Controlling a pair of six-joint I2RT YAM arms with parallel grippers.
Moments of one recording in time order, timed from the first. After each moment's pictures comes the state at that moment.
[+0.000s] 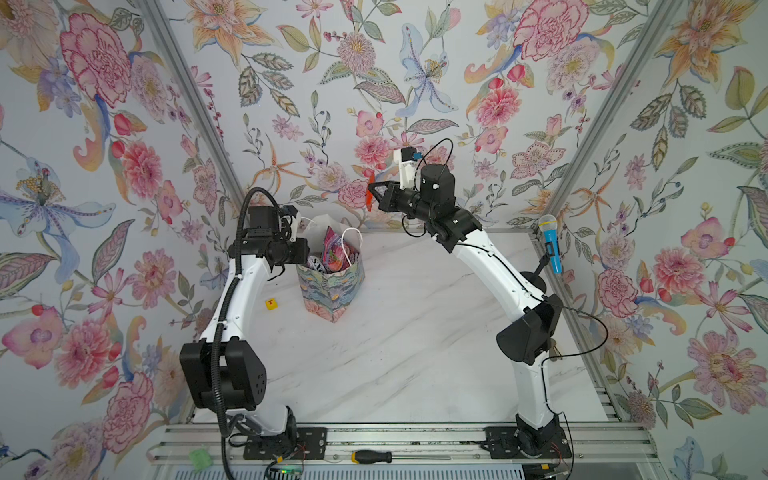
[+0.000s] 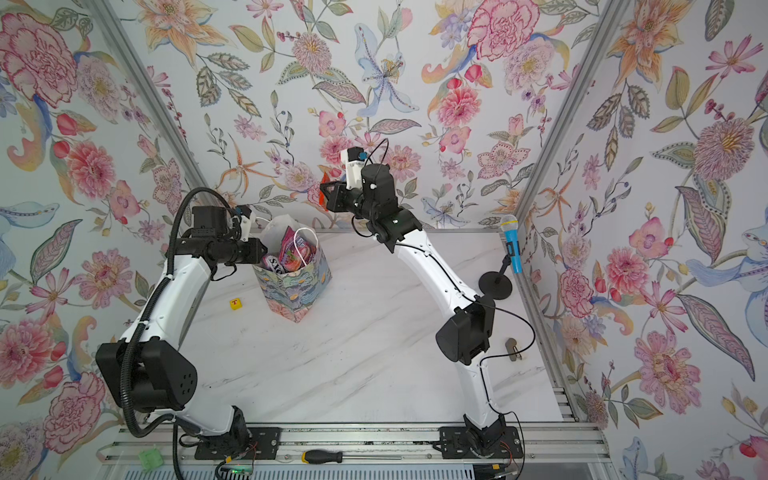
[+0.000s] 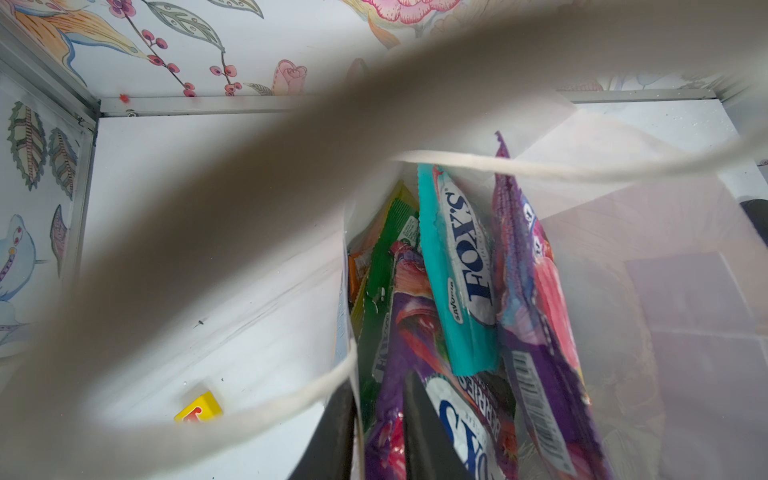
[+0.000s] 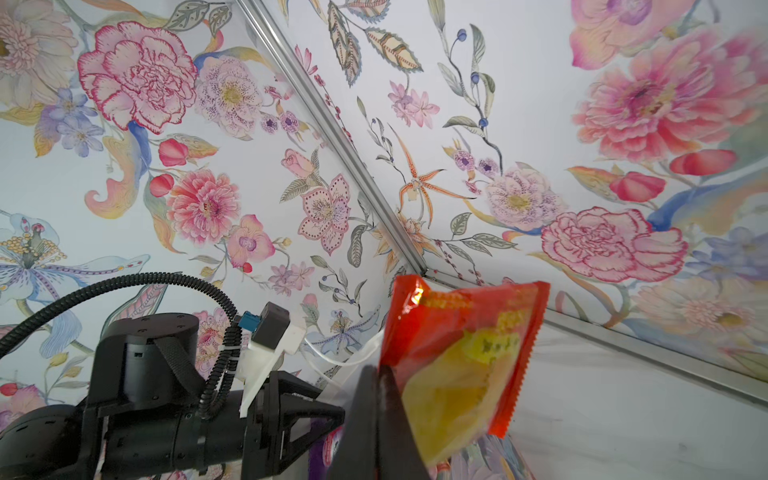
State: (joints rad) left arm 0.04 1.59 1.56 -0.78 0.27 0.05; right arm 0.65 2.15 2.40 -0.29 -0.33 0.52
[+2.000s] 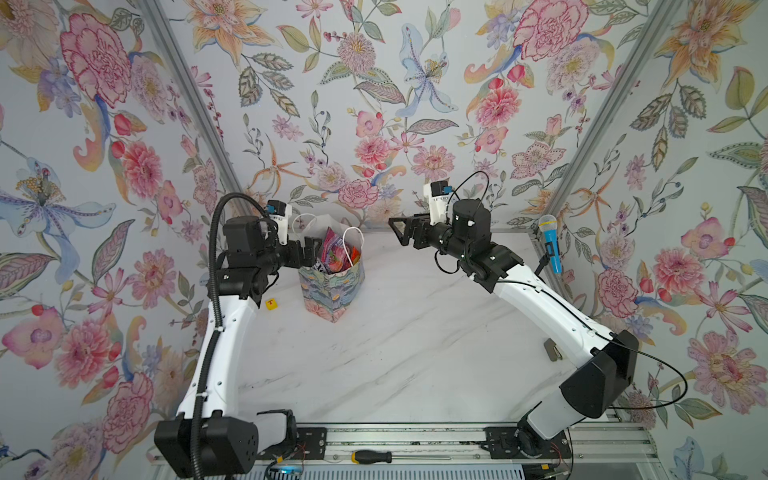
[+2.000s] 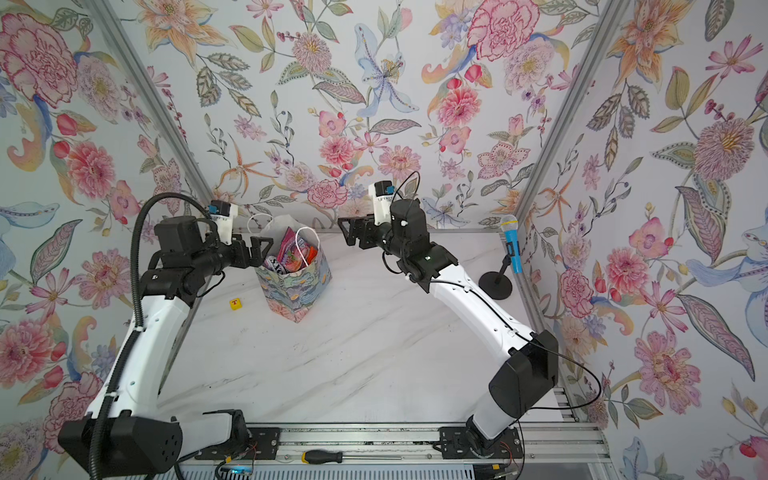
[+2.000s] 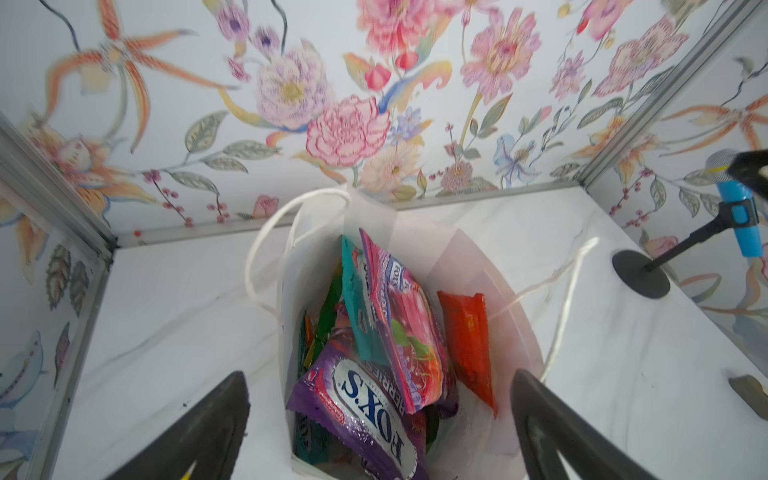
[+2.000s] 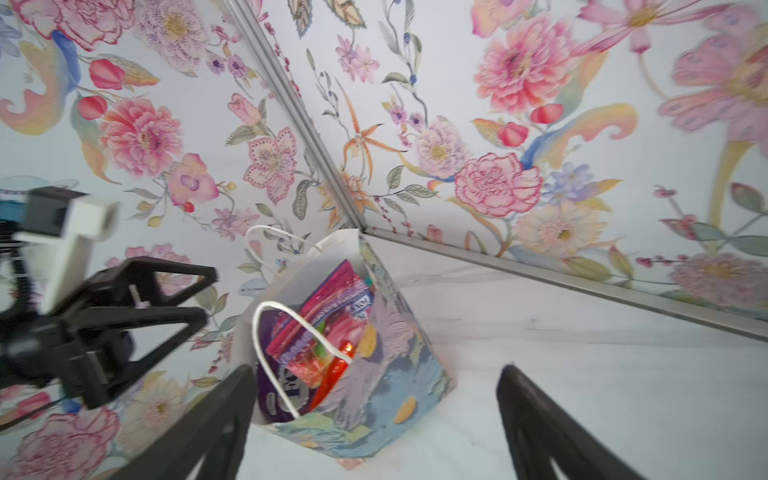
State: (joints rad) left arm 0.04 1.18 1.29 -0.48 0.39 -0.01; right arm 0.59 1.57 1.54 -0.14 -0.17 0.37
